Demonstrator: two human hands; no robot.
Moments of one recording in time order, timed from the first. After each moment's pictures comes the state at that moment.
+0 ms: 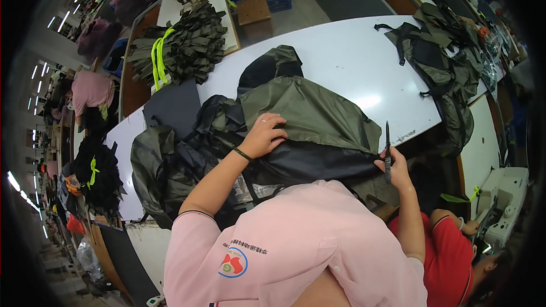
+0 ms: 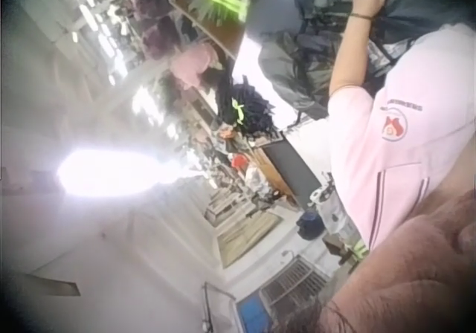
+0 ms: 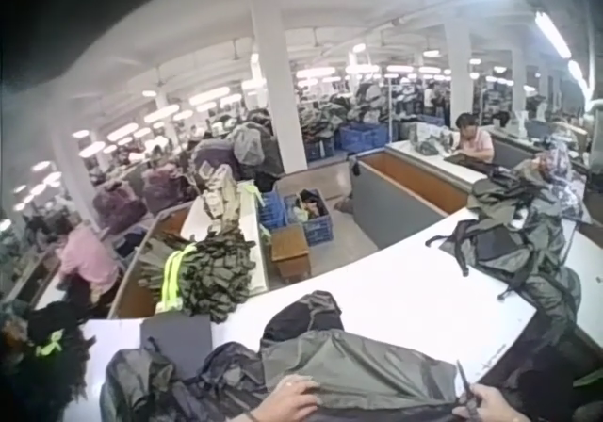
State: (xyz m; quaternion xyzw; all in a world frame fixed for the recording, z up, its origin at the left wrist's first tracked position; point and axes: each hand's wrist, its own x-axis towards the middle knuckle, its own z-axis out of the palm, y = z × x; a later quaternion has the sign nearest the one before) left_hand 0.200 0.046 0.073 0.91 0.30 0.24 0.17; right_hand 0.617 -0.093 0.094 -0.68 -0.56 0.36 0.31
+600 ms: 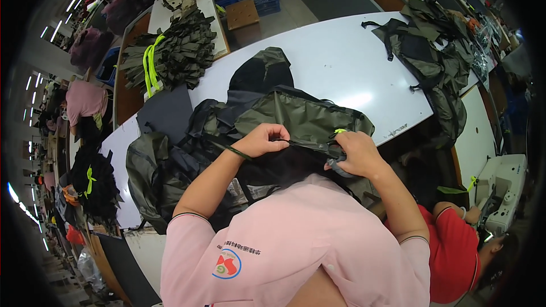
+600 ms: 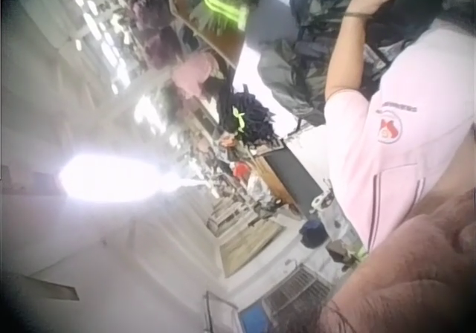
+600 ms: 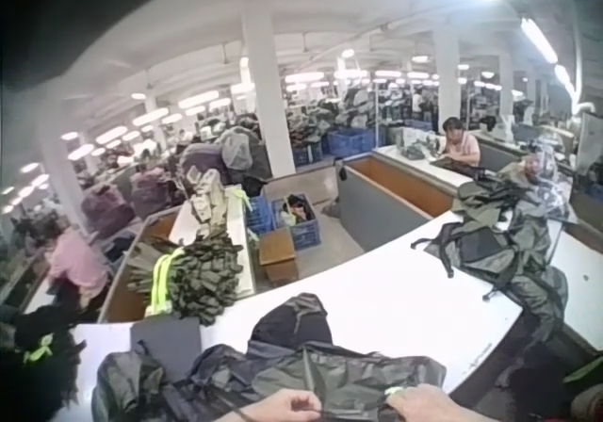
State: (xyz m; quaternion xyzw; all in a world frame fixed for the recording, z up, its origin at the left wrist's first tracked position) left_hand 0.228 0.029 0.118 0.59 0.30 0.17 0.73; right_hand 0.524 -0.052 0.162 -0.50 -0.83 0.14 0.20
